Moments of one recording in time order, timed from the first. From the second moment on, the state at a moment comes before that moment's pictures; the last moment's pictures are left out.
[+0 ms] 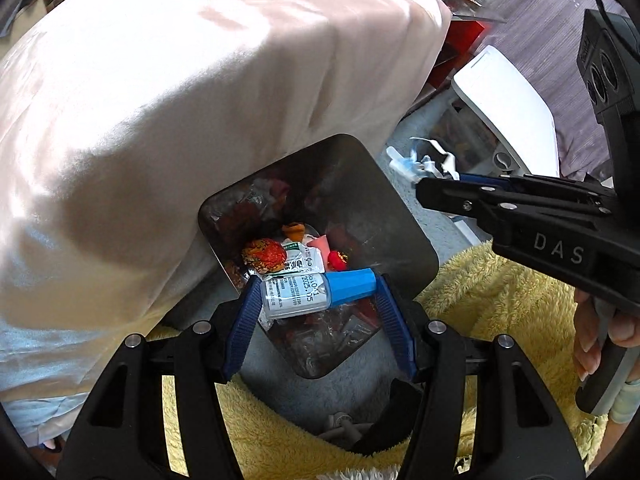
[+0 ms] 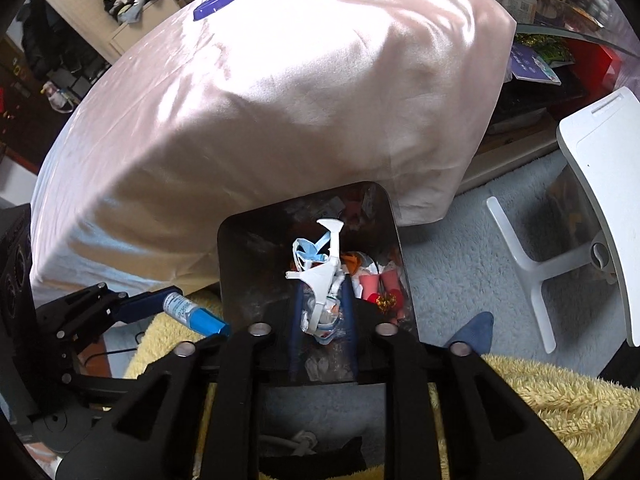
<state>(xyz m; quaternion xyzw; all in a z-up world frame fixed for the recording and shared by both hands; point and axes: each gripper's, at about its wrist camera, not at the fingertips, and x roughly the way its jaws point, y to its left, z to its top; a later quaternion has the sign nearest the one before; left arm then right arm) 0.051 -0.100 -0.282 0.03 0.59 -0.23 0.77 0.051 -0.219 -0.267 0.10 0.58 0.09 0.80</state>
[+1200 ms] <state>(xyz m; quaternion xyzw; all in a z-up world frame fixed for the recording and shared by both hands) 0.134 0.006 -0.171 0.01 0.49 -0.11 0.86 0.155 -0.205 -0.161 0.07 0.48 0.09 0.87</state>
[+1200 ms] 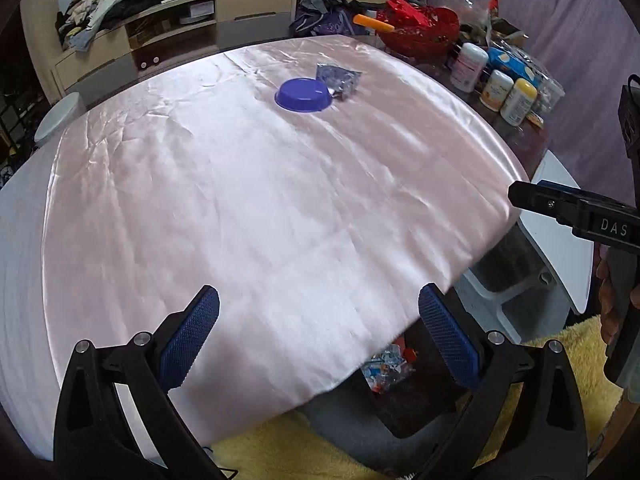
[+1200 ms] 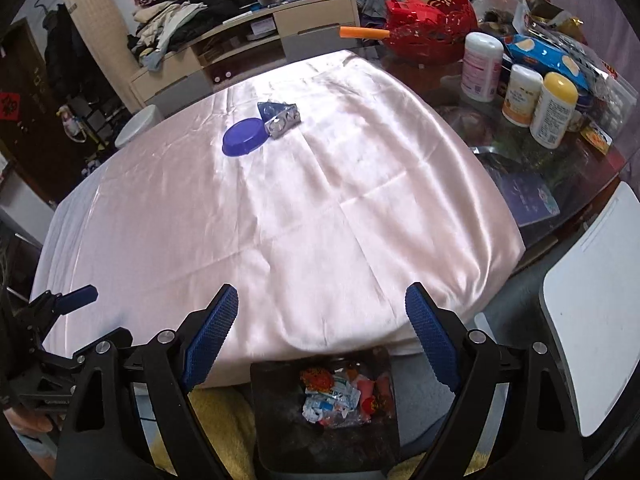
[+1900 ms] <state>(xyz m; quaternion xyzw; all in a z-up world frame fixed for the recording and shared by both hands) 0.296 0.019 -0.195 -0.01 0.51 -0.09 0.85 0.351 -0.143 -0.175 0.08 0.49 0.13 0.86</state>
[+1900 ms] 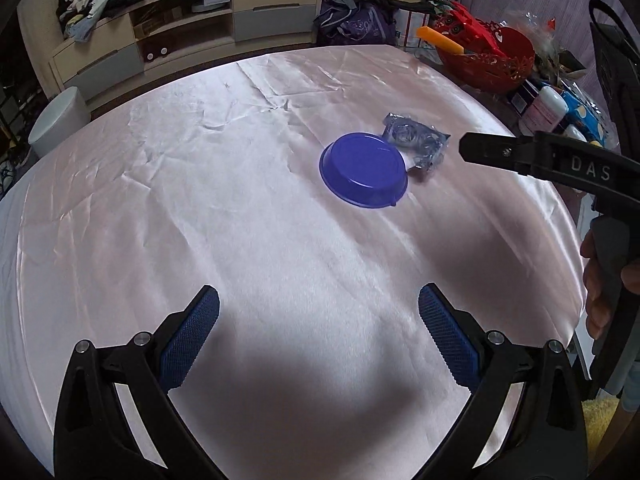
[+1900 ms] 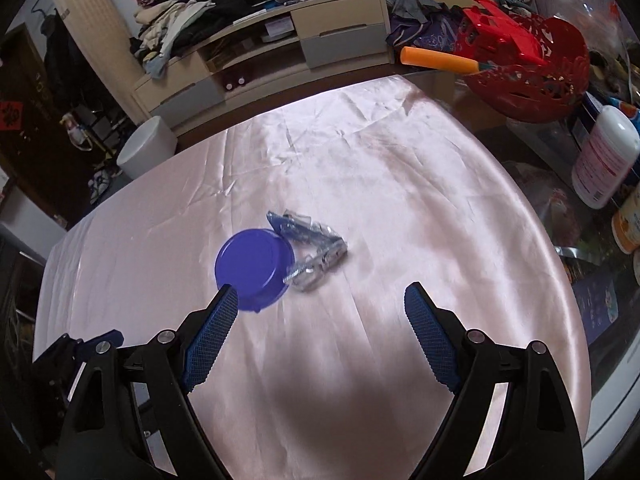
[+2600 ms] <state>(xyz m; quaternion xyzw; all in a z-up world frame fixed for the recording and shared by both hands) 0.380 -0.021 -0.225 0.00 0.52 -0.11 0.85 0.407 -0.151 -0.204 0.07 0.50 0.13 0.85</state>
